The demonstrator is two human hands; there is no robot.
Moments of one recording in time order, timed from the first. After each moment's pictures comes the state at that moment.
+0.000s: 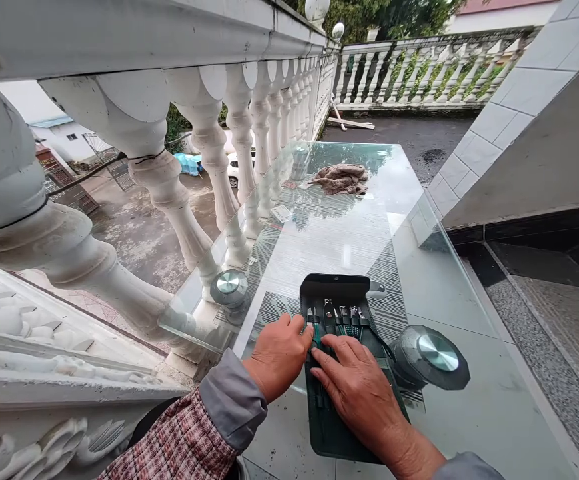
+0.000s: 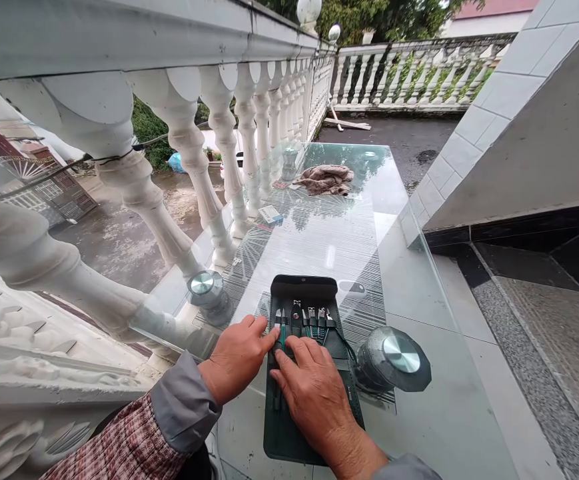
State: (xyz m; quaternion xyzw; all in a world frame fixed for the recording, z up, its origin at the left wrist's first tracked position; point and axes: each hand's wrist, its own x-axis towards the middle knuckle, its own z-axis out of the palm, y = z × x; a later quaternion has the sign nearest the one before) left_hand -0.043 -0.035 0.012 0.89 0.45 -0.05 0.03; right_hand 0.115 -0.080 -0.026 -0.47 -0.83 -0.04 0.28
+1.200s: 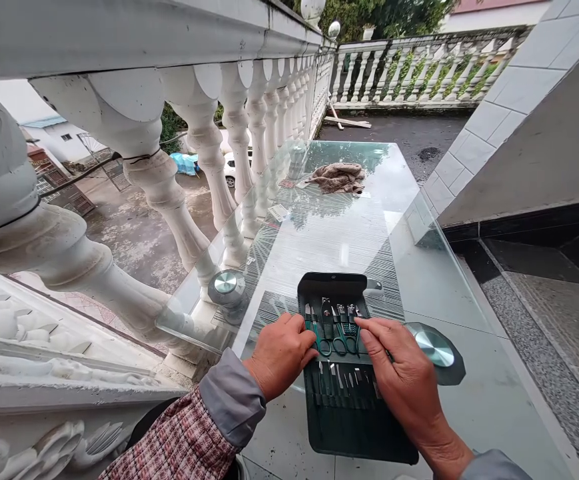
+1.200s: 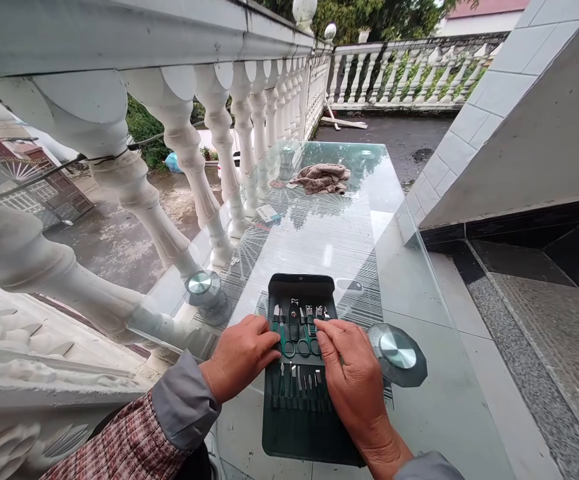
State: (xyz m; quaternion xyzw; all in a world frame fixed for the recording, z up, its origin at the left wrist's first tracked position) left_hand -0.045 -0.035 0.004 0.90 0.43 0.06 0.03; right_hand 0.152 -0.065 -0.006 -0.57 -0.68 0.05 0.46
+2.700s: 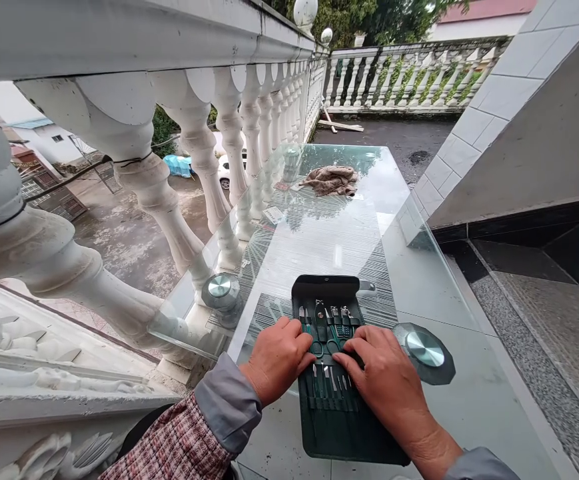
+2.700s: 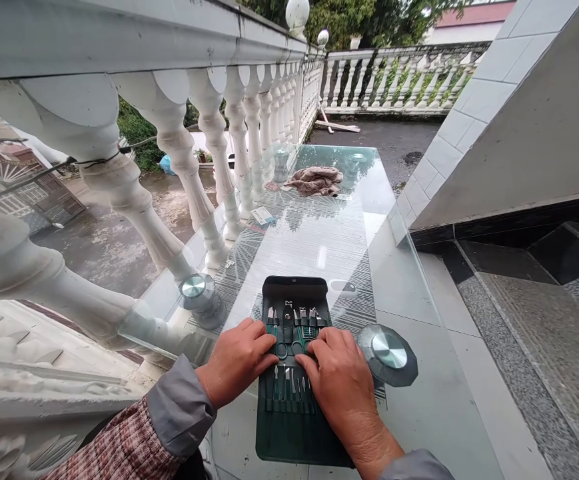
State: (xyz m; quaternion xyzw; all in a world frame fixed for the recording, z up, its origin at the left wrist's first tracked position) left_hand -0.039 -0.035 -0.002 0.91 0.42 0.08 0.00; right_hand 0.154 -0.068 -0.018 -0.59 -0.77 -0.05 0.26
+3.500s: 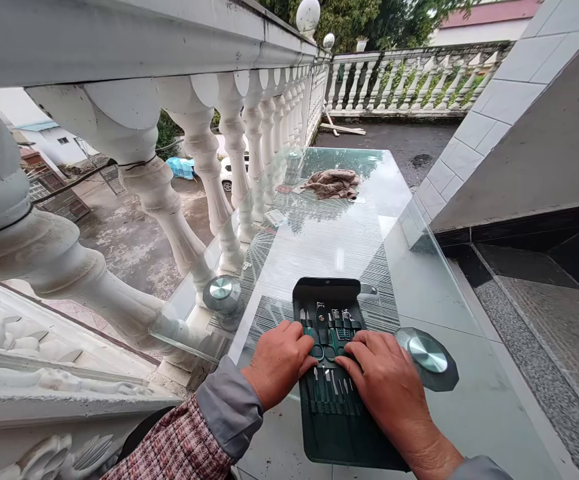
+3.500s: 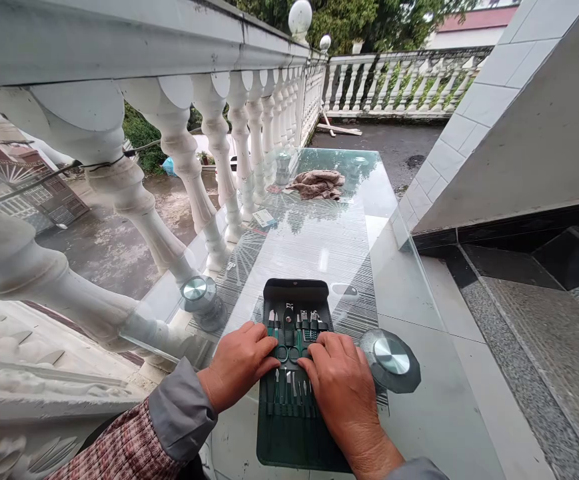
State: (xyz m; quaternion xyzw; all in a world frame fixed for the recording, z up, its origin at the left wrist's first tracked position) left_hand -0.038 -0.035 -0.004 0.90 0.43 0.07 0.01; right_hand 0.153 -0.070 -0.018 -0.59 -0.77 -0.09 0.24
